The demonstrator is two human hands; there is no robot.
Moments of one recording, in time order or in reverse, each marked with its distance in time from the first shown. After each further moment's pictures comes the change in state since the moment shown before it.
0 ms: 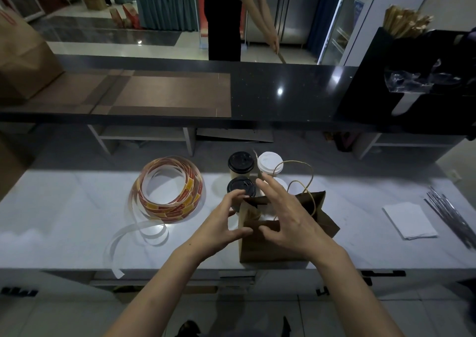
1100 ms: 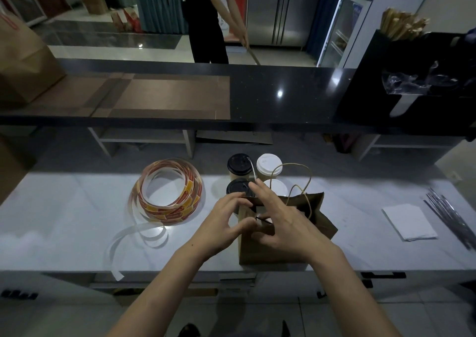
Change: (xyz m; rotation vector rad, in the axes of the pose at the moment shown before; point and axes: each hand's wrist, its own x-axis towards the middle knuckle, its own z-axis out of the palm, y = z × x) left_hand 0.003 0.008 0.001 0.152 0.077 0.087; right_hand 0.000 -0.006 -0.004 0.017 -0.163 0.117
